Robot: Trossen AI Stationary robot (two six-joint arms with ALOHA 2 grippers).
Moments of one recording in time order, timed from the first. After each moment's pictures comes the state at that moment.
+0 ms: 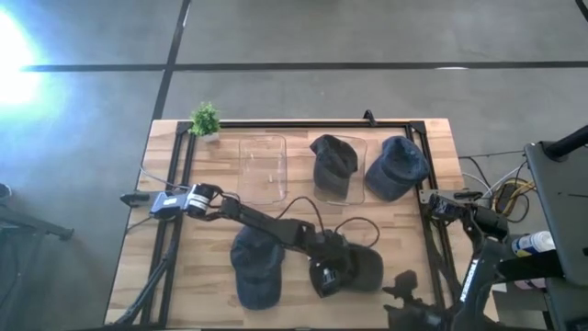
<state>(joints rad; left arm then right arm) -0.27 2.27 1.75 -0.16 0.14 -0.57 1.17 1.98 1.68 -1.41 0.65 1.00</state>
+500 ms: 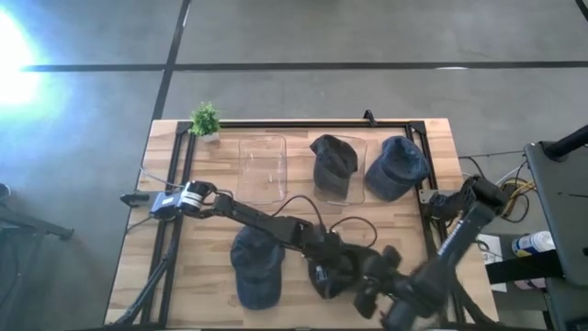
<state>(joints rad) -0.27 2.20 1.75 -0.36 0.08 -0.50 0.91 1.76 1.47 -1.09 0.68 1.59</state>
